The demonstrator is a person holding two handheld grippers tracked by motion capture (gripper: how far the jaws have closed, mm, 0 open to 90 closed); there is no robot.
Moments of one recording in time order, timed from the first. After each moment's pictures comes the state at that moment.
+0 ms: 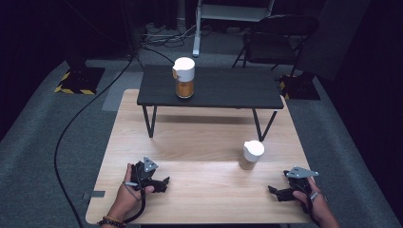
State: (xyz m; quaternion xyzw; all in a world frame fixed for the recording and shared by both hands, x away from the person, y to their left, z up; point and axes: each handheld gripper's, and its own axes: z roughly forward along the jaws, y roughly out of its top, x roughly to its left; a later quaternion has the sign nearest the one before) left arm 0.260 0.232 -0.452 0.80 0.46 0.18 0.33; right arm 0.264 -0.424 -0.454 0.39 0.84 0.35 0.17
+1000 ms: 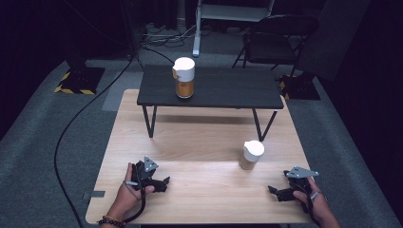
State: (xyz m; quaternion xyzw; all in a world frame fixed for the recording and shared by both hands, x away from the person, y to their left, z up) left arm 0.261 0.232 -0.452 0.81 0.46 0.18 0.32; right arm 0.264 -0.425 -0.454 0.39 0.84 0.35 0.17
